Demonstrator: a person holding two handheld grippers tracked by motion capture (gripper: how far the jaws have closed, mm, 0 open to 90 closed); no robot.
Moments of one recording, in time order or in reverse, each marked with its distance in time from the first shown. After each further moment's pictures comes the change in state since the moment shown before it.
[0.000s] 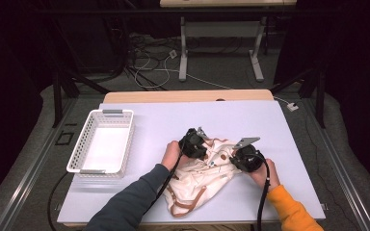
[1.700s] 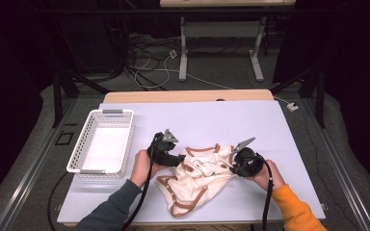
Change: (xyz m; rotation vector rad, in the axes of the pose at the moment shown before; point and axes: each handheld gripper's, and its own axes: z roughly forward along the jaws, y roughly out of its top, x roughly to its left) left arm 0.000 -0.057 -0.081 -0.088 0.175 -0.157; right arm 0.009 0.003 -0.012 0.181 0.147 -0.049
